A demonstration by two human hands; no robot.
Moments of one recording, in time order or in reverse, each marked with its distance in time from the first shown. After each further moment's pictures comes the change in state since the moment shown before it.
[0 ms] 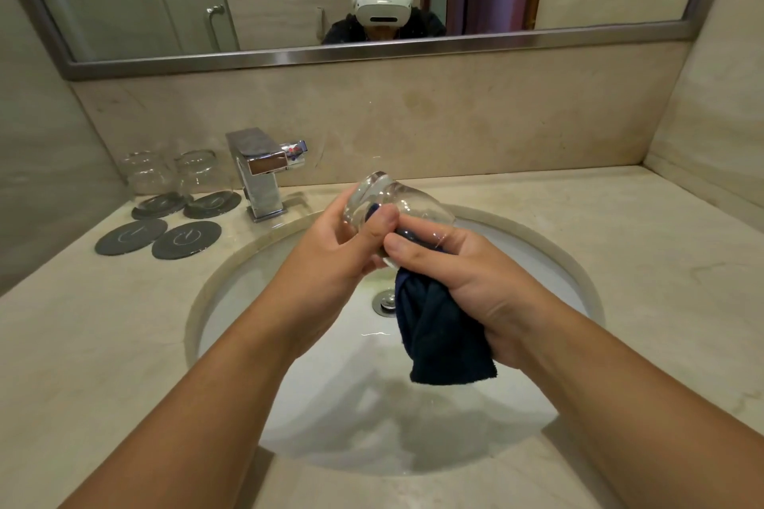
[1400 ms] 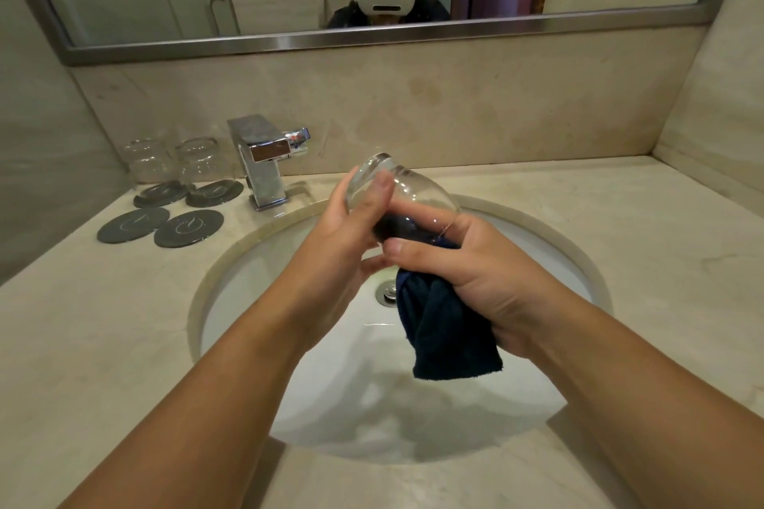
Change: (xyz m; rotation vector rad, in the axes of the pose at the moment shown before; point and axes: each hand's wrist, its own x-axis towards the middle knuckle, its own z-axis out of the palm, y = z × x) left_hand 0.001 -0.001 0.005 -0.079 0.002 -0.034; right_hand -0.002 -0.002 0.001 -0.072 -0.011 -0.057
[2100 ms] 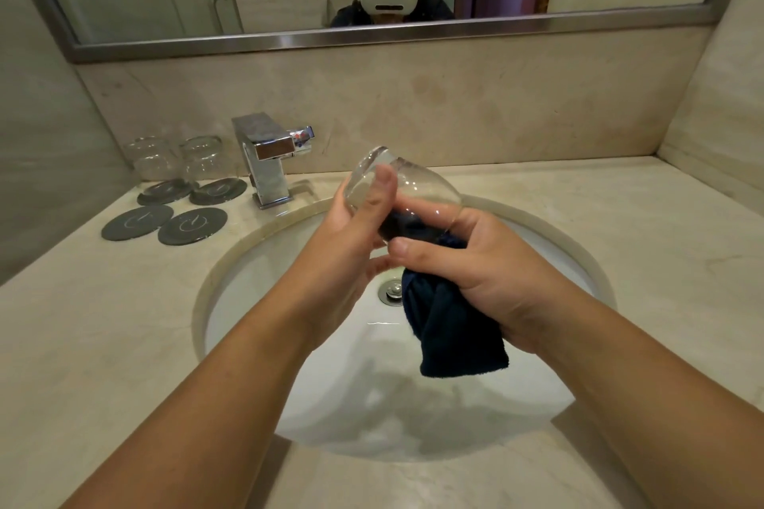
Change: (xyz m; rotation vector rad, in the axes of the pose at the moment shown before) left_hand -0.001 0.001 0.003 -0.011 0.003 0.002; right_hand 0.000 0.000 -0.003 -0.082 -0.018 -0.078
